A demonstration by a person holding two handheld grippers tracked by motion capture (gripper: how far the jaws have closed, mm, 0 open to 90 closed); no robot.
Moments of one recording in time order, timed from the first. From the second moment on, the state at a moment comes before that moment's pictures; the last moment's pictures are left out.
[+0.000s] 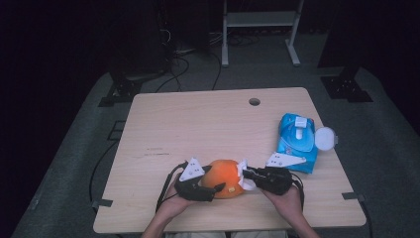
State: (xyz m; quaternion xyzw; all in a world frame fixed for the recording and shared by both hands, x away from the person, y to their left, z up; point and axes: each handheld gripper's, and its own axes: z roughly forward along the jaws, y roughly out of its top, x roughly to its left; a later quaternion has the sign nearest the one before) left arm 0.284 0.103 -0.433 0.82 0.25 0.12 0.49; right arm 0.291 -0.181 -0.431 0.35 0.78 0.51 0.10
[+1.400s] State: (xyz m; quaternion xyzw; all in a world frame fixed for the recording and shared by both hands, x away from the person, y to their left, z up) left arm 0.289 0.103 -0.427 0.80 0.30 0.10 0.51; right arm 0.283 -0.182 -0.424 0.32 0.79 0.51 0.11
